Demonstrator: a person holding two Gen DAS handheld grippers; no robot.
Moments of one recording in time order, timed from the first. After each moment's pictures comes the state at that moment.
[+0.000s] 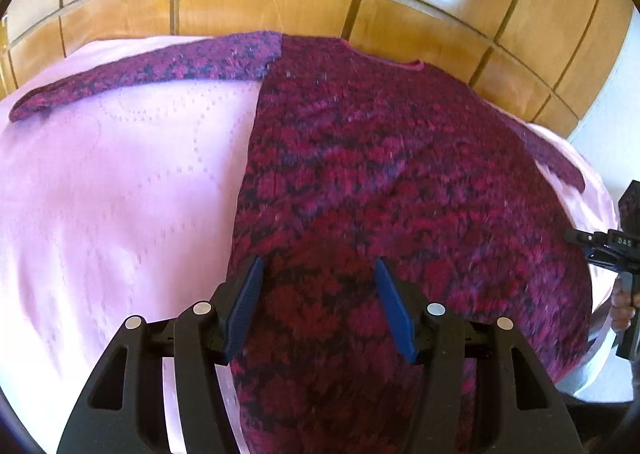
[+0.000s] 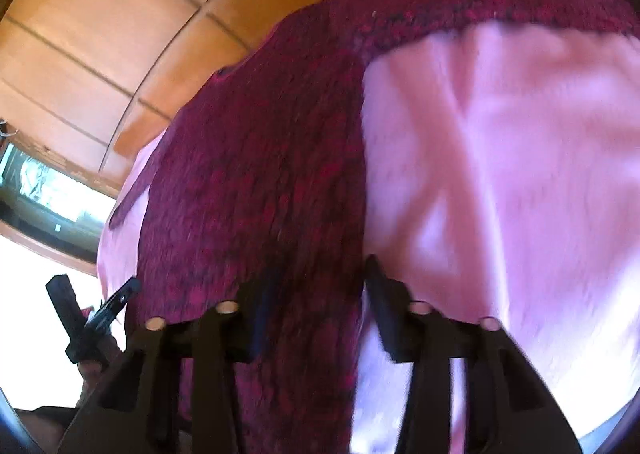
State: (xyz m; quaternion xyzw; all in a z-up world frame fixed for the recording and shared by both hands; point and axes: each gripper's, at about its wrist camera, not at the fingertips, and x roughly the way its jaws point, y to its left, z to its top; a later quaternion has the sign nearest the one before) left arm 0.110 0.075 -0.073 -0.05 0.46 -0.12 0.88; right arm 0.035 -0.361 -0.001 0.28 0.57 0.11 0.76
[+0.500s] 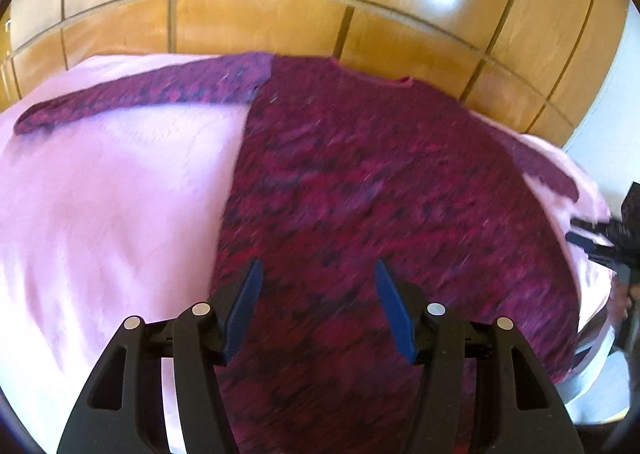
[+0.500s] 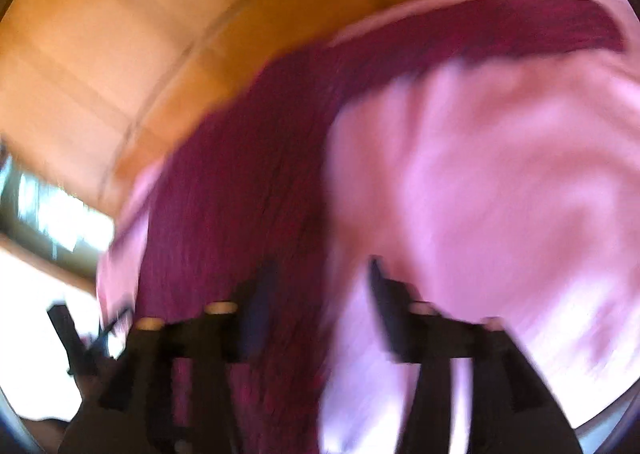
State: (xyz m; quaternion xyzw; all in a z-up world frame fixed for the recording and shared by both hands) left arm 0.112 0.061 -0.049 -0.06 0.43 -0.12 0.89; right arm 0.037 -0.418 0.016 0.31 0.51 0.05 0.80
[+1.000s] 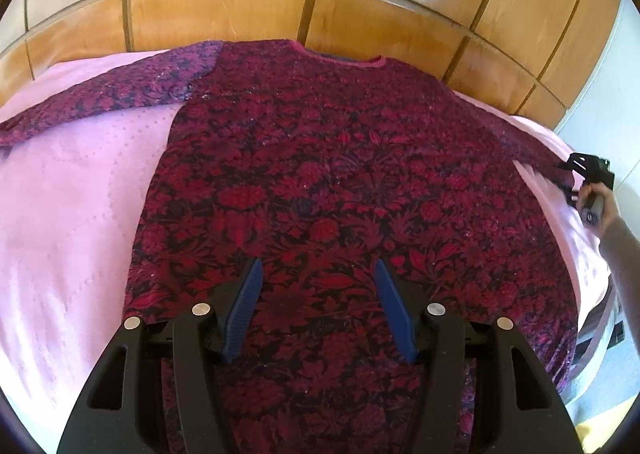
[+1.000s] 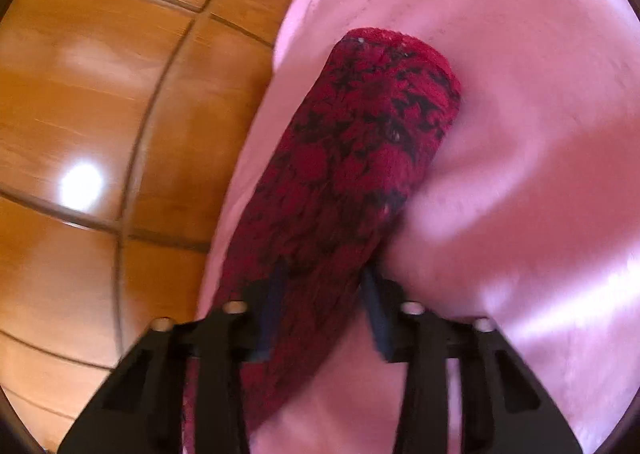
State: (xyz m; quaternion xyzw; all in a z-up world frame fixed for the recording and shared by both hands) left arm 0.144 0.017 -0.064 -0.05 0.46 -0.14 0.87; right arm 0.115 -0.642 -0.059 0.54 0.35 -0.25 0.73
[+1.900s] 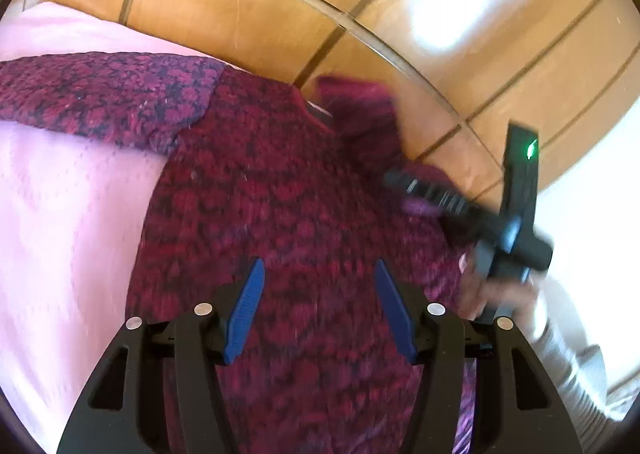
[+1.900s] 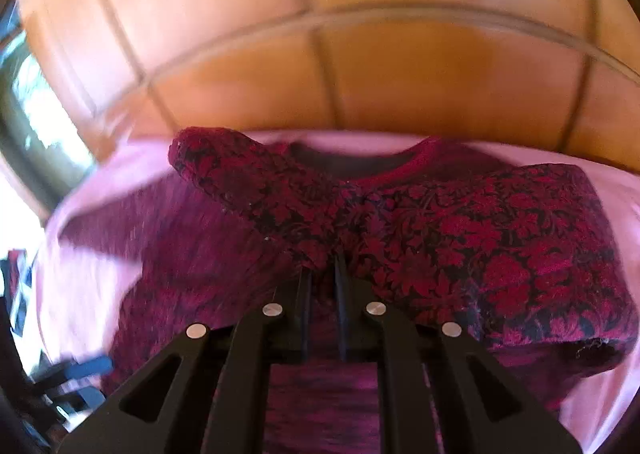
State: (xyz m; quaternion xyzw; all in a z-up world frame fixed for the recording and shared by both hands) left arm 0.235 0.069 -0.039 -0.24 0.44 -0.19 0.84; right arm 0.288 -0.185 -0.013 0.08 0.52 0.15 0.84
